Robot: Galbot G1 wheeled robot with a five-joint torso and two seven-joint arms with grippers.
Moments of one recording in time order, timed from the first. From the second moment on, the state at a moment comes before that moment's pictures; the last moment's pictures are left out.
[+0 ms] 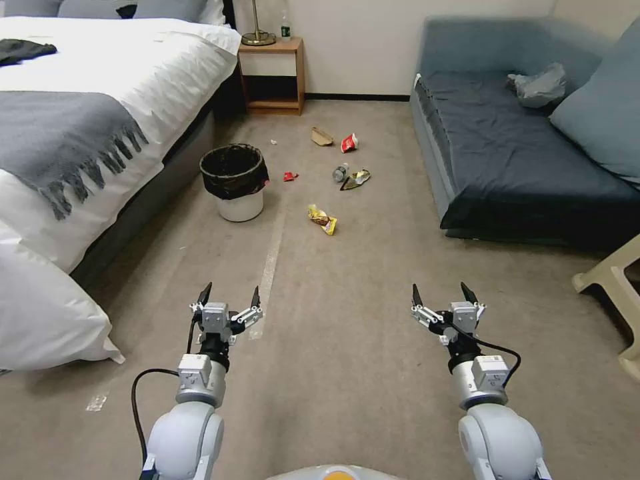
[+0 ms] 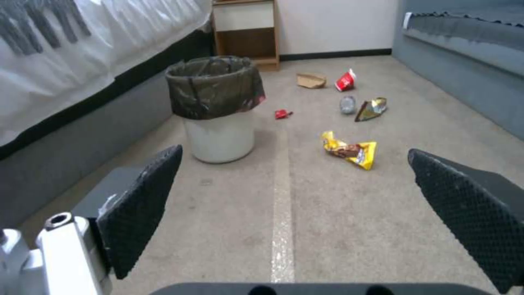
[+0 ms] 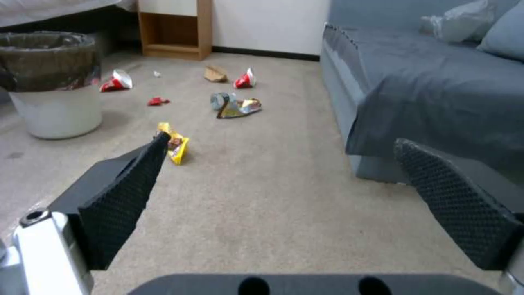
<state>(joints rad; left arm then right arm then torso) 1.55 -1.50 -0.55 -2.00 0.00 0.00 0.00 -1.55 1.50 0.55 2.00 0.00 0.00 0.00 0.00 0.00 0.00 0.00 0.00</state>
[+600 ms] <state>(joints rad) 1.55 -1.50 -0.55 -2.00 0.00 0.00 0.00 -1.55 1.50 0.55 2.00 0.00 0.00 0.00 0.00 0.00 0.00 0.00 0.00</state>
